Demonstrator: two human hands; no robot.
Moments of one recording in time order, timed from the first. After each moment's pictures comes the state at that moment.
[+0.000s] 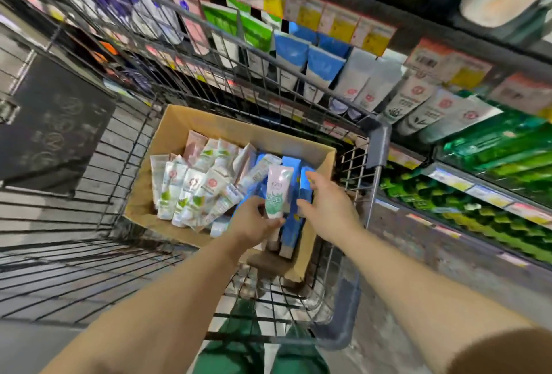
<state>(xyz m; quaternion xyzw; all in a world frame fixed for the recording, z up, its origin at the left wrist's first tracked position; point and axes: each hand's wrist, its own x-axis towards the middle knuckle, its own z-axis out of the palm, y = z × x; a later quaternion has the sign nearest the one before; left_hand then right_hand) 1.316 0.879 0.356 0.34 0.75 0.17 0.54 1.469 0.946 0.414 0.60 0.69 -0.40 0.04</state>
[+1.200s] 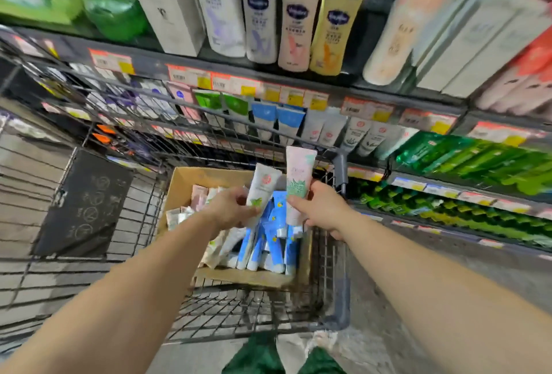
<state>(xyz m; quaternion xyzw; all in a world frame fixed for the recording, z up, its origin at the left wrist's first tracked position) 1.251 0.931 0.484 0.42 0.70 0.14 0.56 1.457 0.954 0.521 0.64 0.51 -0.57 -0.10</state>
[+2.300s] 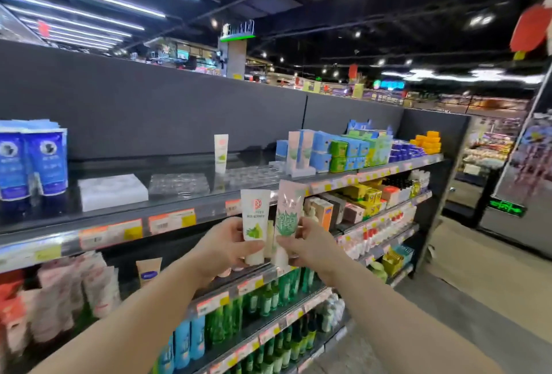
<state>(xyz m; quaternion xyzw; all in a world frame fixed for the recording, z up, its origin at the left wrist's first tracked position) 2.083 0.909 0.834 0.72 0.20 0.22 0.63 2.233 0.779 0.845 0.70 0.39 -0.25 -0.54</state>
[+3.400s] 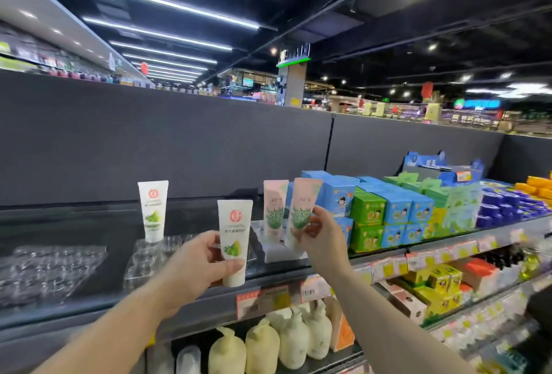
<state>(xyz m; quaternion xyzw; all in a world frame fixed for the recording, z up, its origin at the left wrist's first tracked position) 2.360 1.044 0.880 0.74 0.36 0.33 0.46 2.600 1.007 0.872 0.65 0.49 -0.05 -0.57</state>
